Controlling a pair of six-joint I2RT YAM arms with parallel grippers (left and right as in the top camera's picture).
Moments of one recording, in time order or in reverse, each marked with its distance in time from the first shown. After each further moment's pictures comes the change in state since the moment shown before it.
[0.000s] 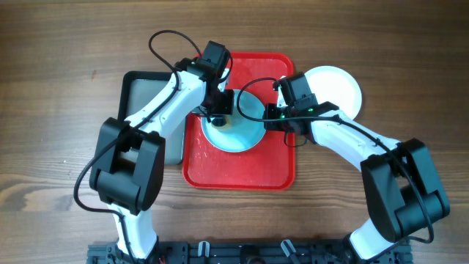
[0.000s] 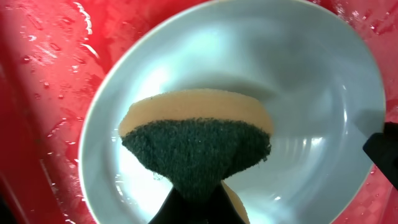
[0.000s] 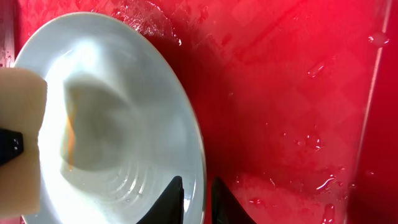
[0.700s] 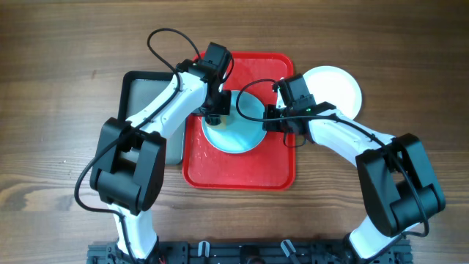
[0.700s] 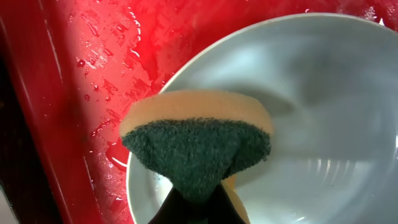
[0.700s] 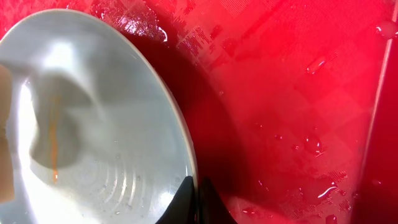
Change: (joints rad) left arm -0.006 0.000 -0.010 0.005 -0.120 -0.019; right arm 0.000 0.035 0.000 0.014 0.004 0.000
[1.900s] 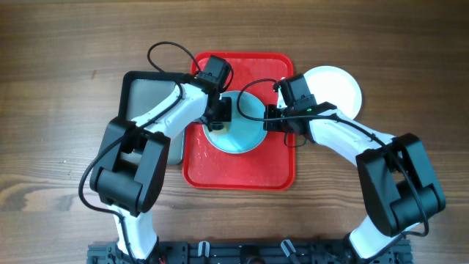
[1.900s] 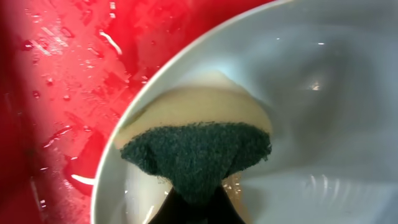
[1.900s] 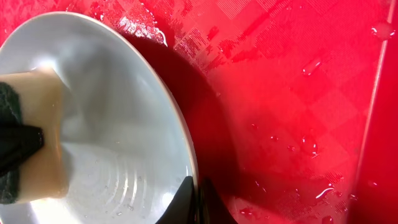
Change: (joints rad) left arm -0.011 -0.002 -0.145 0.184 0.044 -0.066; right arm -0.004 0.001 -0.004 0.008 -0.008 0.000
